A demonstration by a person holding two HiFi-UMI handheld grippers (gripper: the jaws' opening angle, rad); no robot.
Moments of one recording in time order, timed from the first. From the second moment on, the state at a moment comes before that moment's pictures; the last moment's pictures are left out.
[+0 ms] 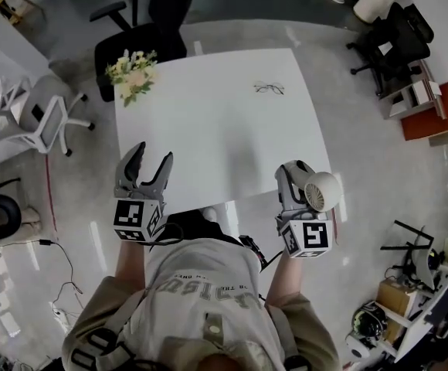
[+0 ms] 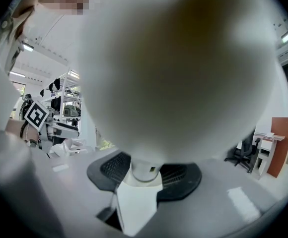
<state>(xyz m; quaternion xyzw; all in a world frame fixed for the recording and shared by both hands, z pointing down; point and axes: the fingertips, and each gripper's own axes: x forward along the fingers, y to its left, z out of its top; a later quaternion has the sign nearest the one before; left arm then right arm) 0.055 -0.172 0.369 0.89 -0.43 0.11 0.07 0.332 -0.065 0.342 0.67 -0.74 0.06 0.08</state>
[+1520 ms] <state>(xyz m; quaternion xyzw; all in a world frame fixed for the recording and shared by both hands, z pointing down) 0.024 -0.190 0.517 0.88 -0.39 0.19 0.19 0.188 -0.266 0.544 0.52 -0.82 0.09 0.22</state>
